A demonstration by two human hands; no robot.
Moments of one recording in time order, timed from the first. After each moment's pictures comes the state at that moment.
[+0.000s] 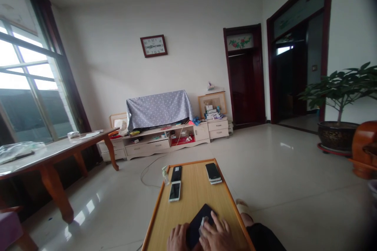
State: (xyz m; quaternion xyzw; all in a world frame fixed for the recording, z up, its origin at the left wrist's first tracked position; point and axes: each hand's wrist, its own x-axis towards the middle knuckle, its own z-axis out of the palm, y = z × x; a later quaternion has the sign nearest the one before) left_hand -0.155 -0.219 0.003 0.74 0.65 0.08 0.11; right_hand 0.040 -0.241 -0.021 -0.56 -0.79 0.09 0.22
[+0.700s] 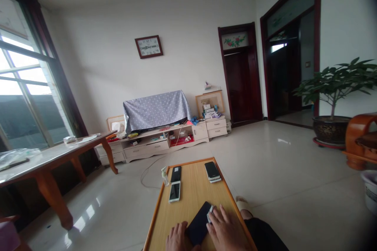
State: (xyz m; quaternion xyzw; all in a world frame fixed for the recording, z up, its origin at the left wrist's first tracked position) left_hand -0.158 -0.221 0.011 0.74 0.66 0.04 0.11; right_hand 0.063 -0.234 -0.024 -0.63 -0.73 0.06 0.26
